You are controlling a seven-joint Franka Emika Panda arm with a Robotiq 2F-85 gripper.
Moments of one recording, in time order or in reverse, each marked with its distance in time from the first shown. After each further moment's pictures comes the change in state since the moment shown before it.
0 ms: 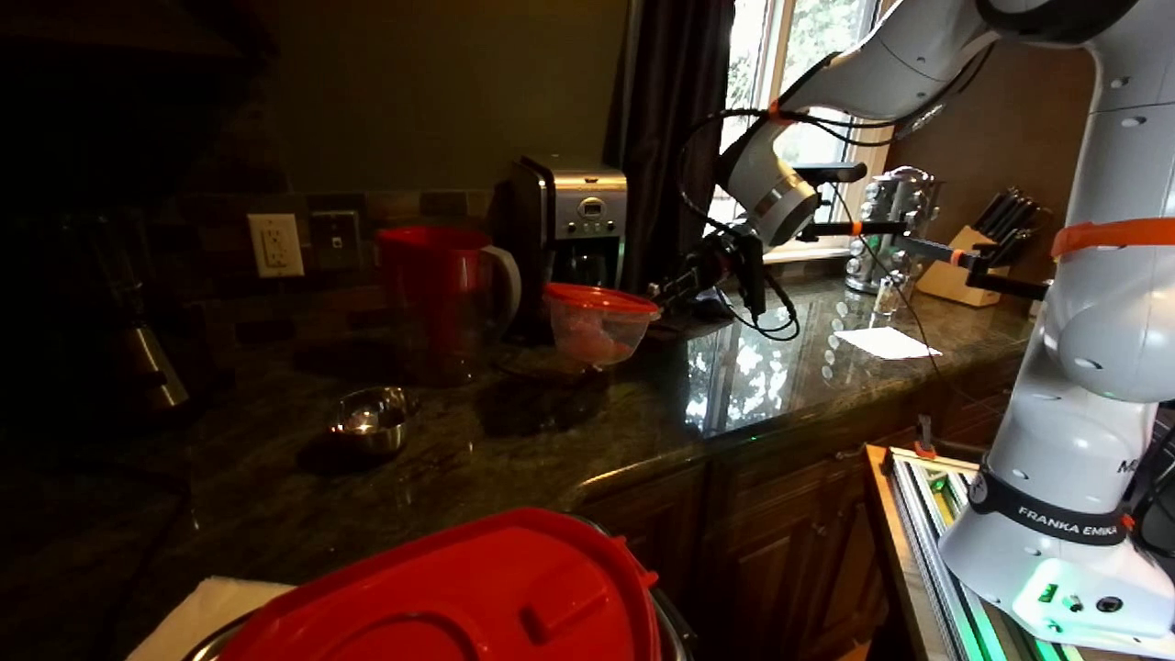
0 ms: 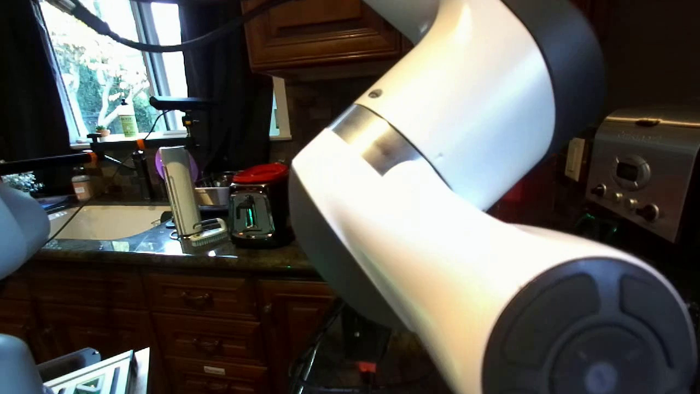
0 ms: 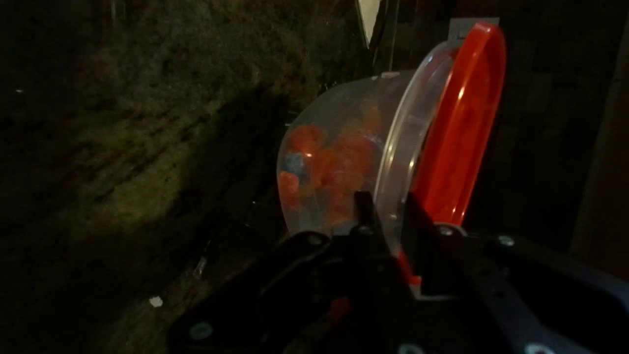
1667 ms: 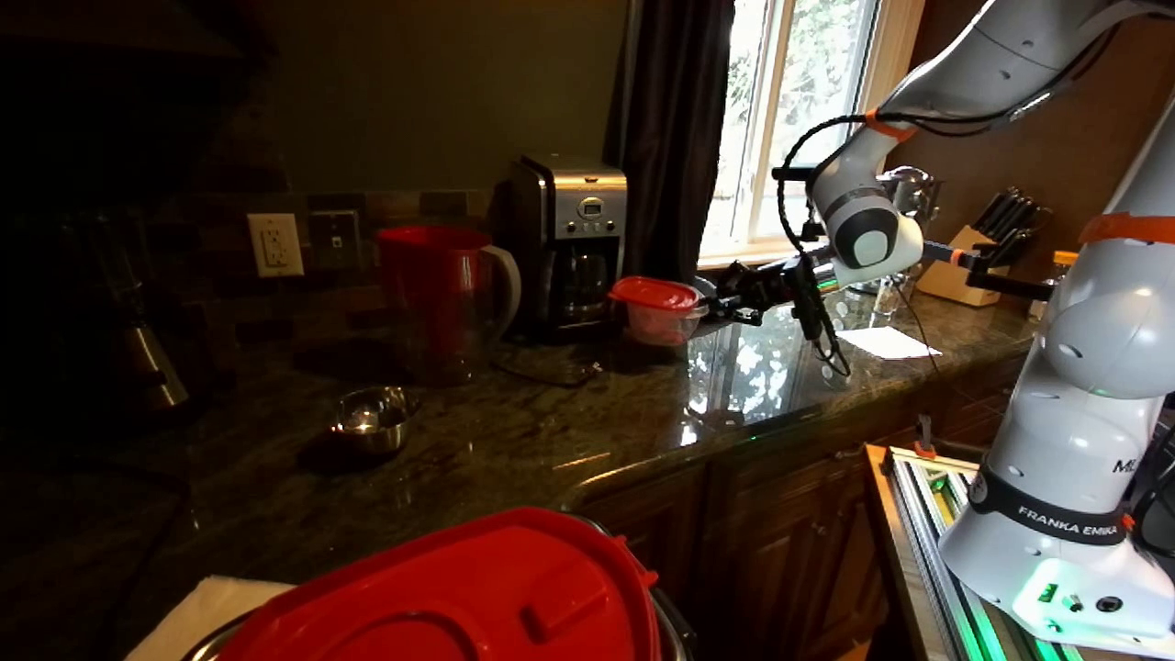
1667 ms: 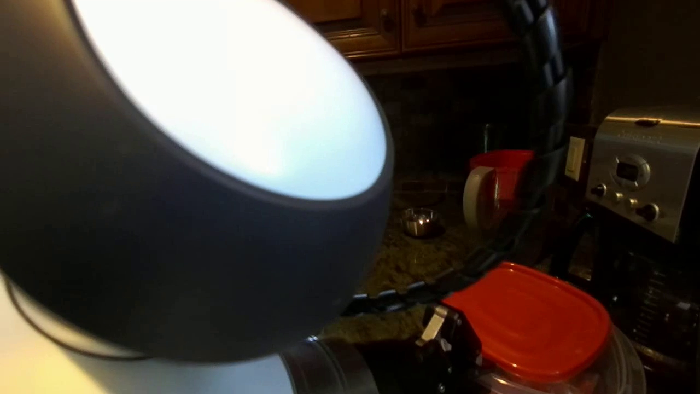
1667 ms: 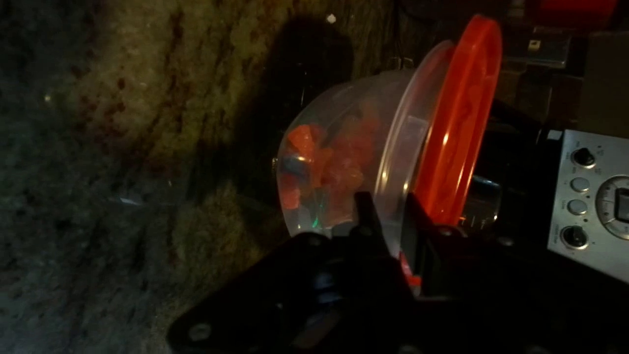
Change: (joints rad) arm -0.080 -0.246 -0.055 -0.348 0.553 0.577 -0.161
